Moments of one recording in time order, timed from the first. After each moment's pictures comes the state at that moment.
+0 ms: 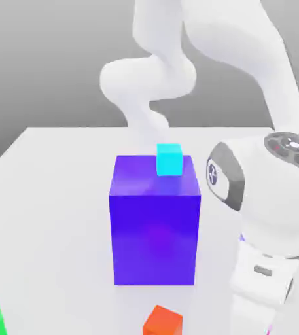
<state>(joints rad) 0.26 0.39 -0.09 -2.20 0.05 2.58 0.09</state>
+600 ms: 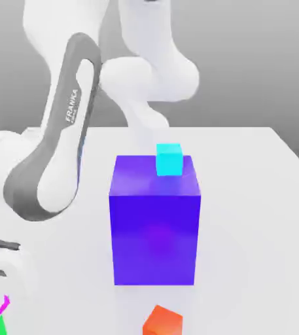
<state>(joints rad) -0.12 0.48 -0.37 -2.16 0.33 2.59 0.29</state>
